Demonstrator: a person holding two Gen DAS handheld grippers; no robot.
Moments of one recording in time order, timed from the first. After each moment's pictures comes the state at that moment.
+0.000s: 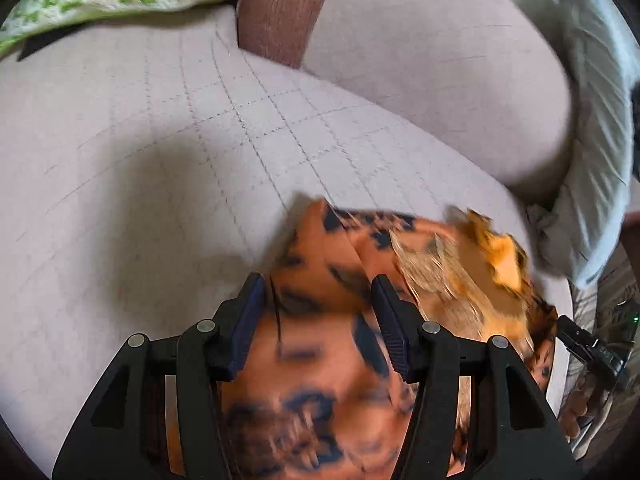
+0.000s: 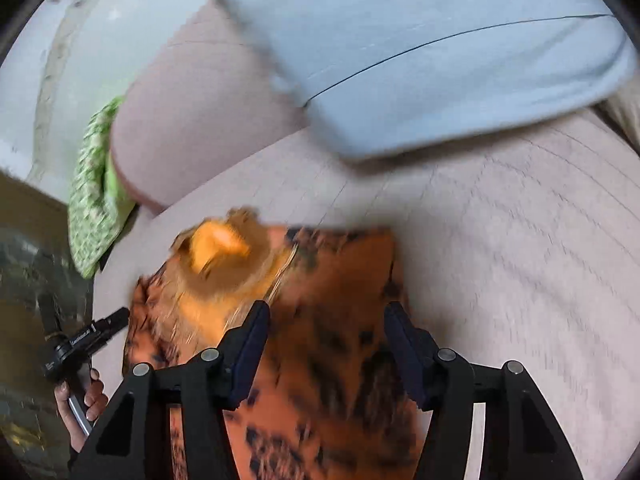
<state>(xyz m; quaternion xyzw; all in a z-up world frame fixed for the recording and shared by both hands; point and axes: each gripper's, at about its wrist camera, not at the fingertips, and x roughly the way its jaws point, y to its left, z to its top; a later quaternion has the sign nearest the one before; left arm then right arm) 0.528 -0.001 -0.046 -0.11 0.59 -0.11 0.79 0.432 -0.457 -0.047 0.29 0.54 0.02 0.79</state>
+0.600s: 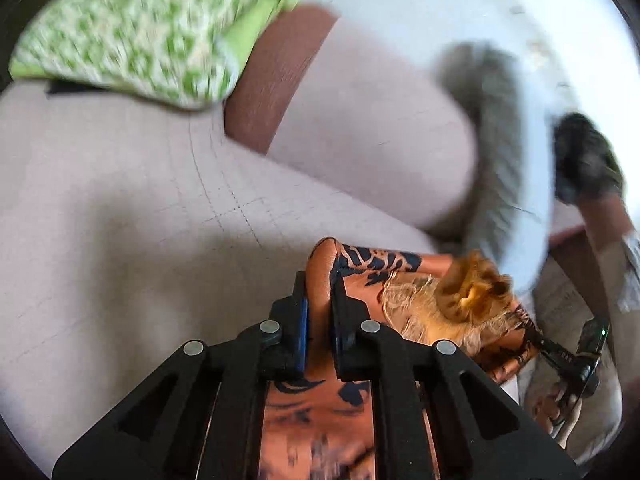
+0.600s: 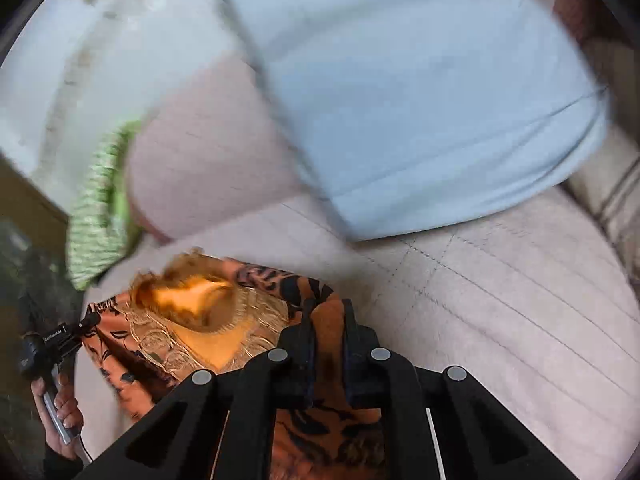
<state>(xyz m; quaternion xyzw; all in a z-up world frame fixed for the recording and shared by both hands) 0.409 0.060 0.082 -0.17 0.45 -0.19 0.86 0.380 -0.466 0.040 0.24 0.45 0.00 0.86</state>
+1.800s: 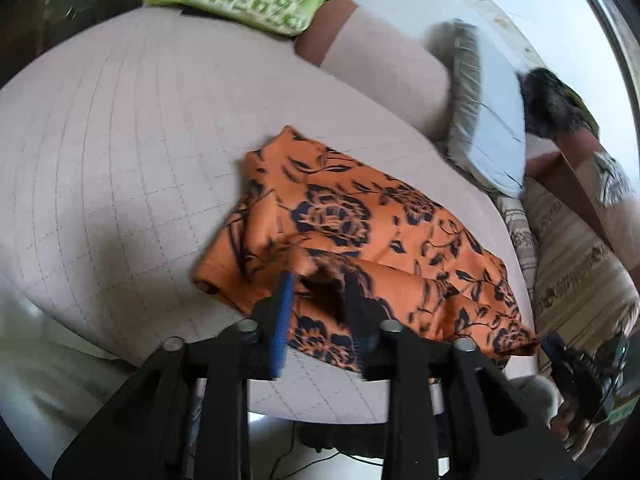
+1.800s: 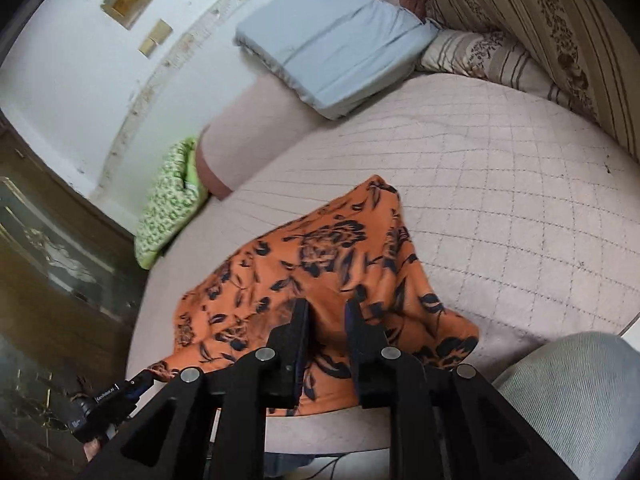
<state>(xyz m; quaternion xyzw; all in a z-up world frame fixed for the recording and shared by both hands) 0.061 0.096 0.017 -0.18 0.46 -0.15 0.86 -0.019 -0.381 0.027 0.35 0.37 -0.01 0.86</state>
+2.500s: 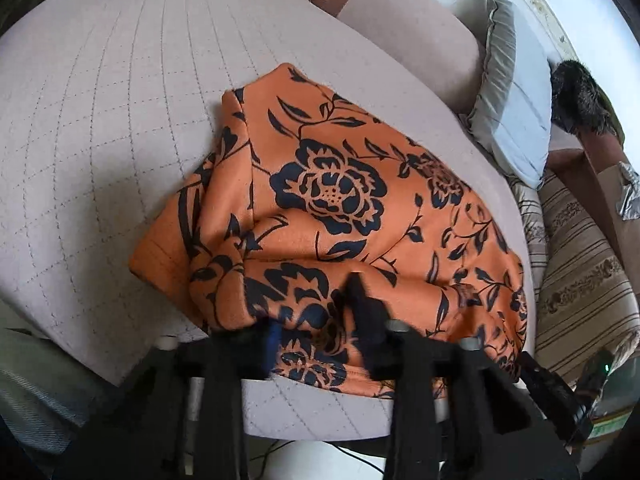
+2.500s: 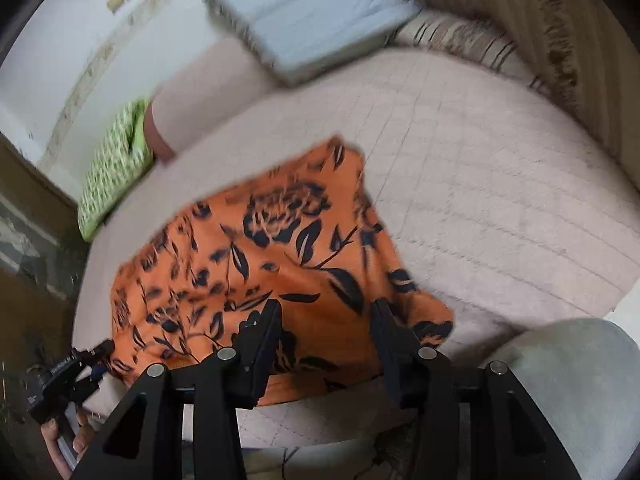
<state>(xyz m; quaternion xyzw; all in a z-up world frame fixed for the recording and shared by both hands) 0.112 0.067 -0.032 -0.19 0.53 -0.12 0.82 0.012 -0.360 -0.009 0.28 0.48 -0.07 0.83</state>
